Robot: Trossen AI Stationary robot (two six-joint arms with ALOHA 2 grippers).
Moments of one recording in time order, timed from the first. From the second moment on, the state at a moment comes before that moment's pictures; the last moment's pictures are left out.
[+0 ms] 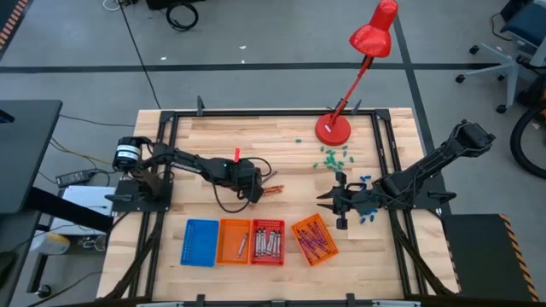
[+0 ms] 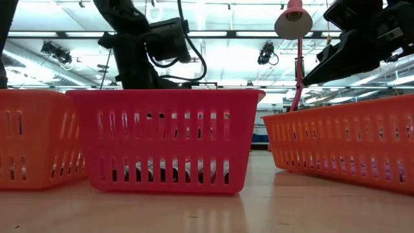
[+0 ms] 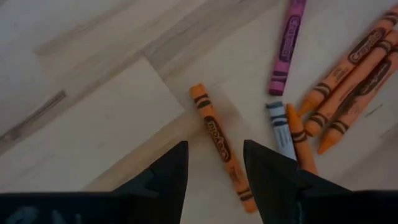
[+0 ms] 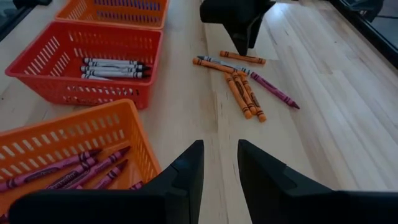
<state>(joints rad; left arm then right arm) 0.01 1.72 0.98 -0.52 -0.23 -0.91 0.46 1.09 0.43 0.07 0.51 0.18</state>
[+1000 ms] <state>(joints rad) -0.06 1.79 1.01 -0.59 -0.19 -0.77 0.46 1.09 0.43 0.07 0.51 0.18</state>
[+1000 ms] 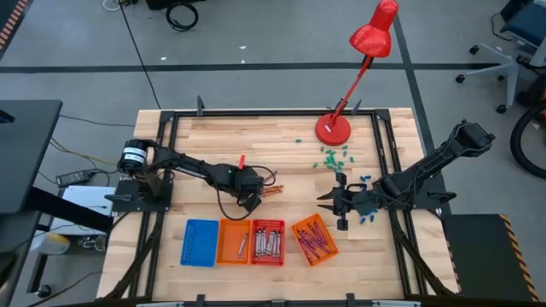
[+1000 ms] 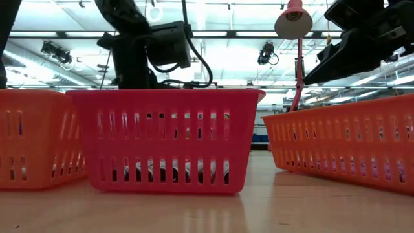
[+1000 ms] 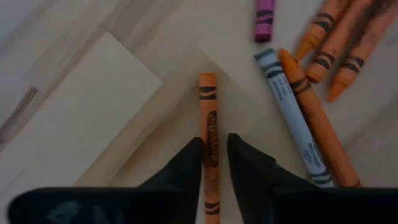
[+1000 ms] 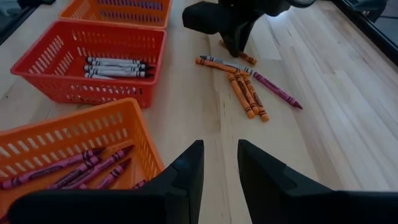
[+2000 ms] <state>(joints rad) -0.10 1.79 1.02 -0.58 -0.43 -0.39 0.18 1.09 0.43 0.37 0.63 -0.28</state>
